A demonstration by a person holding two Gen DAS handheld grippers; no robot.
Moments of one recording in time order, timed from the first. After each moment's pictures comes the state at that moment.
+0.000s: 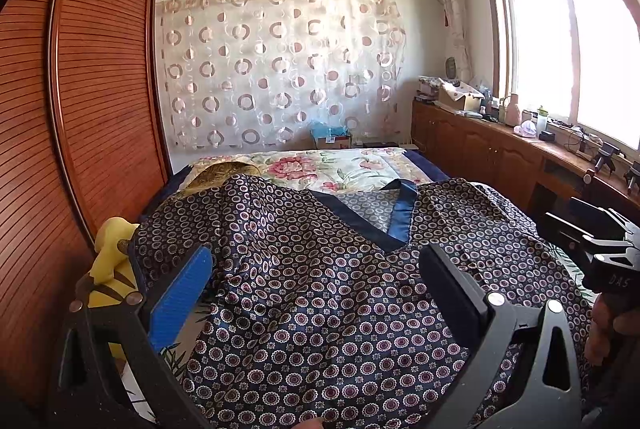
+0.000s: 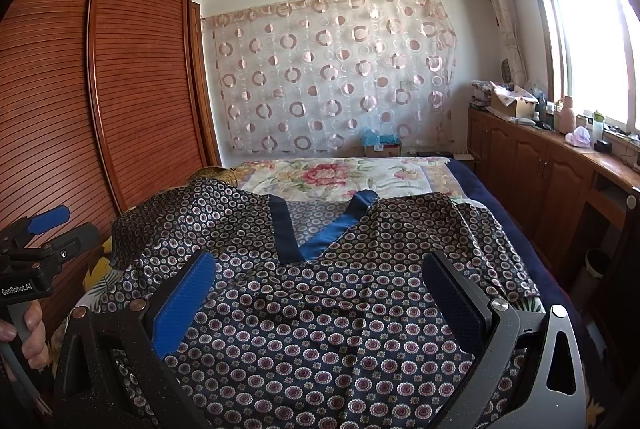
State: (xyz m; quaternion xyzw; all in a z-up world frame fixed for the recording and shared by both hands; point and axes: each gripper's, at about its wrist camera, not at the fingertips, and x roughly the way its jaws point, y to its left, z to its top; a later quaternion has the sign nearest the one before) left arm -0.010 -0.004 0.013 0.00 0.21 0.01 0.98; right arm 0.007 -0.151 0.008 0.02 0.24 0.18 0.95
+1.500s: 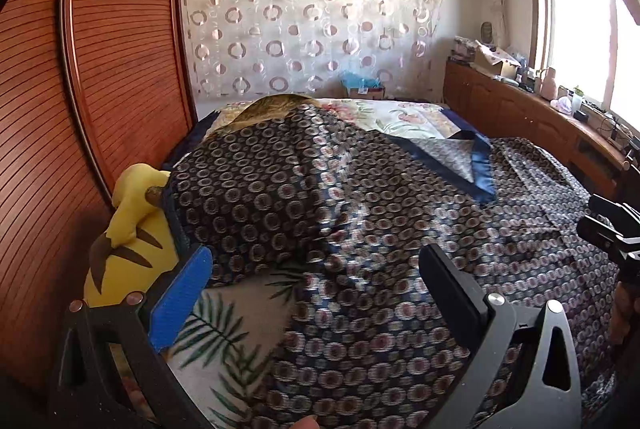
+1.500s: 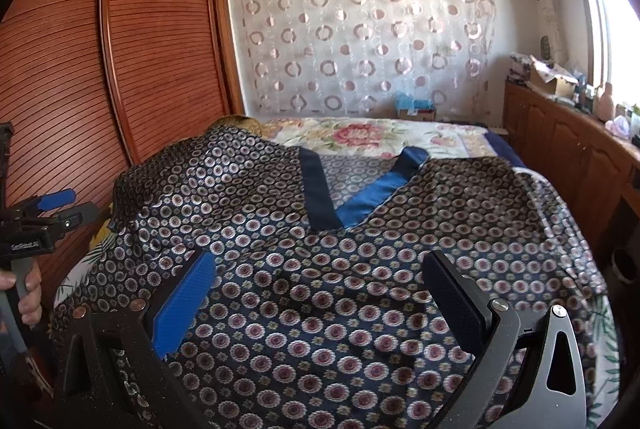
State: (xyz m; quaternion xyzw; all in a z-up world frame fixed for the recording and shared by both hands) left arm 0.035 0.096 -0.045 -0.01 0.29 0.05 0.95; right arm 0.051 -0.115 -0.021 0.00 0.30 0.23 0.92
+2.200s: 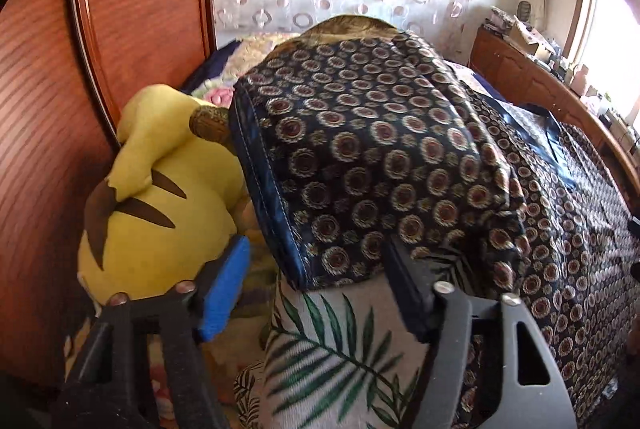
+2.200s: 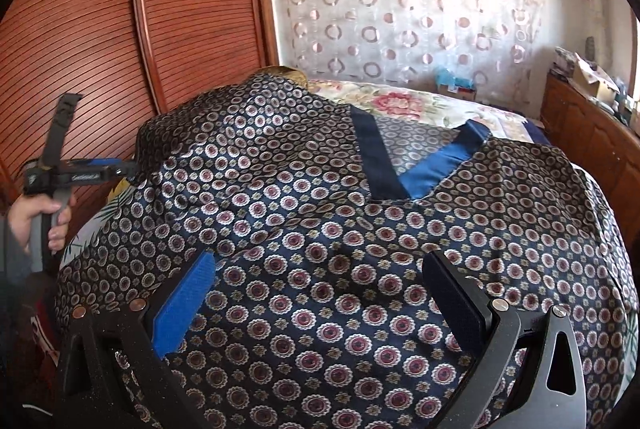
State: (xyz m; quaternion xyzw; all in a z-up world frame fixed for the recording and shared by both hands) left arm 0.089 0.209 -0.105 -0.08 0.40 0.05 0.91; right arm 0.075 -0.065 -0.035 -0.05 0.34 0.29 0.89
